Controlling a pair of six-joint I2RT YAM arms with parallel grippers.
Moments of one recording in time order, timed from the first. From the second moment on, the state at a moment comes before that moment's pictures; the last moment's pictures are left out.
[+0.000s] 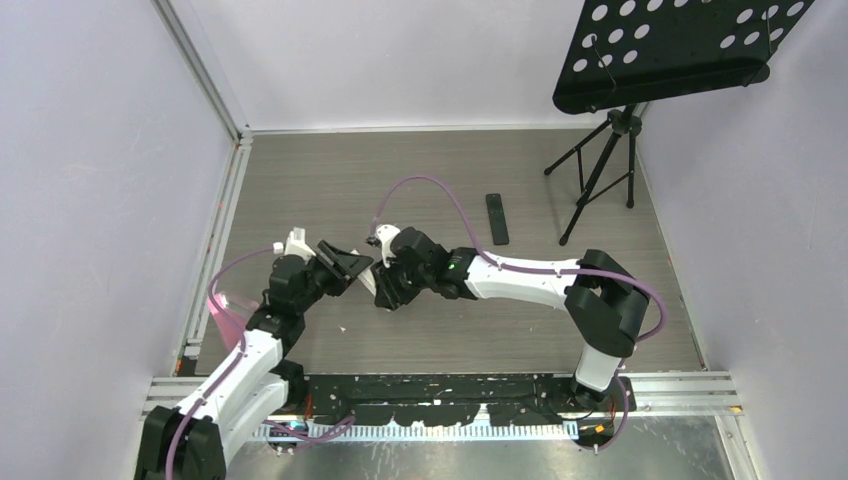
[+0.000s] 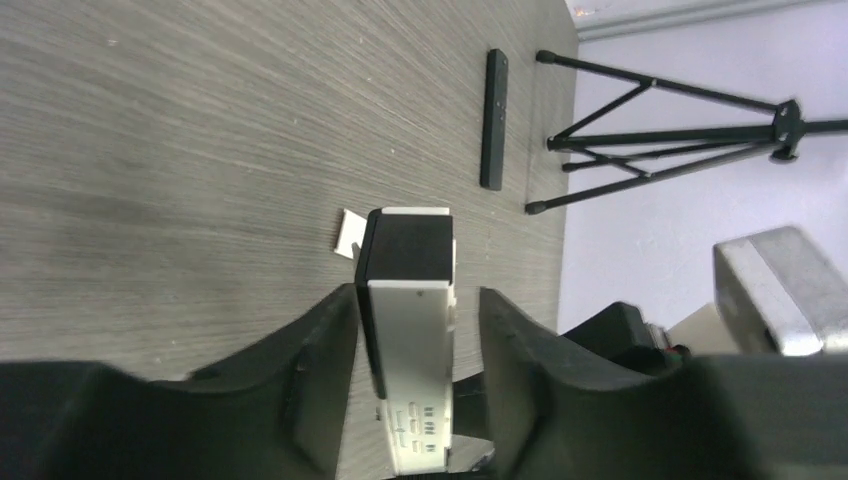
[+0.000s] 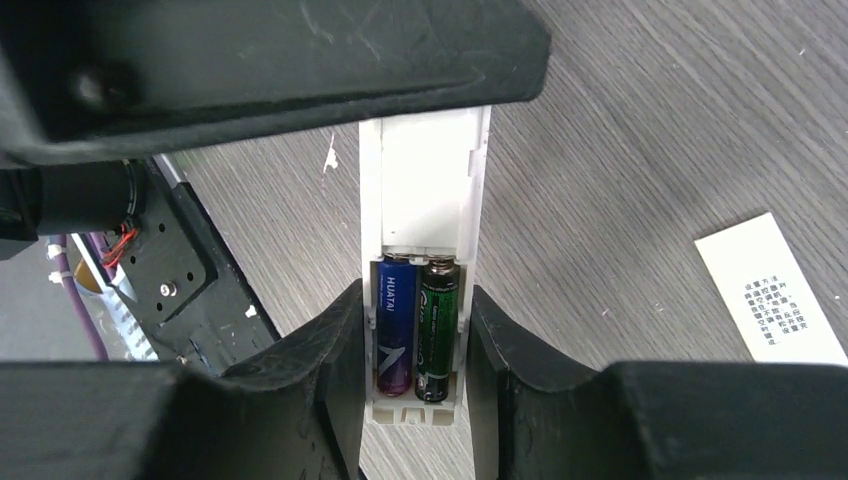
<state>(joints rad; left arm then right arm) -0.26 0.81 0.24 0.23 0.26 -1.08 1.04 1.74 1.16 -0.12 -0.17 0.35</state>
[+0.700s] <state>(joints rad) -0.22 0.84 0.59 -0.46 0.02 -0.84 1.03 1.73 1.13 -0.56 -0.04 -0.03</state>
